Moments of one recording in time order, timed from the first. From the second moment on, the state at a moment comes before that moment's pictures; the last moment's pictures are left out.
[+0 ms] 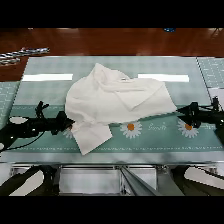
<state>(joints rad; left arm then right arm) 0.19 -1.11 0.36 0.53 -0.88 -1.27 -0.65 -1.35 0.66 -0.67 1.09 1.24</state>
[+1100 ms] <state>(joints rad) 0.29 -0.94 1.47 0.55 -1.07 -1.24 -0.21 -1.21 1.84 -0.85 1.24 1.38</state>
